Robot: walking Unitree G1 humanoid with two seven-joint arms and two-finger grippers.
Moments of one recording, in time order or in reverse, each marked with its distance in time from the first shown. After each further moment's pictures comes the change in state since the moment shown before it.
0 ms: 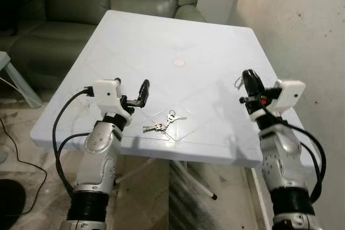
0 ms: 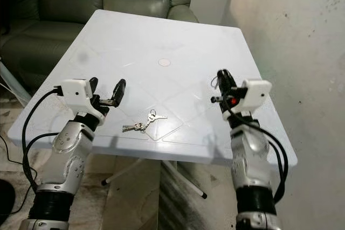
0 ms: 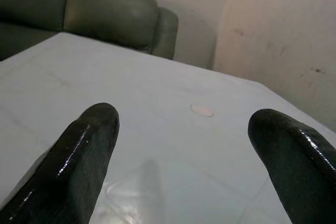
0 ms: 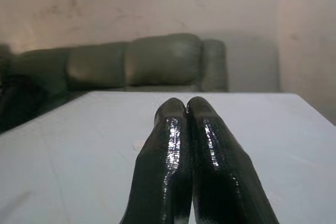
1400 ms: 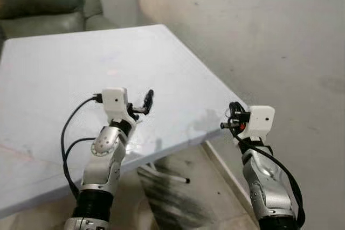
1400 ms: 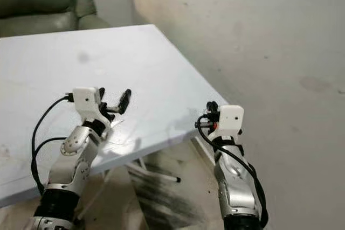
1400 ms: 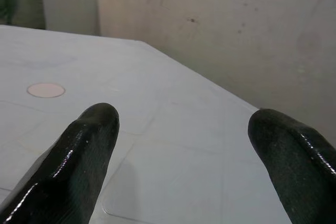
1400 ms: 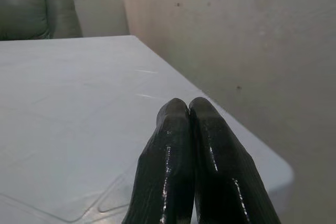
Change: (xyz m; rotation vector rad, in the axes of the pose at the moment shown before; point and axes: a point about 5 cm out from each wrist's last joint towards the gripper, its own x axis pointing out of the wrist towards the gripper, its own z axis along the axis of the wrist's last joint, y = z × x) left arm 0.008 0.003 -0.016 0.014 0.075 0.054; right arm -0.022 0.028 -0.031 -0.111 0.220 -0.090
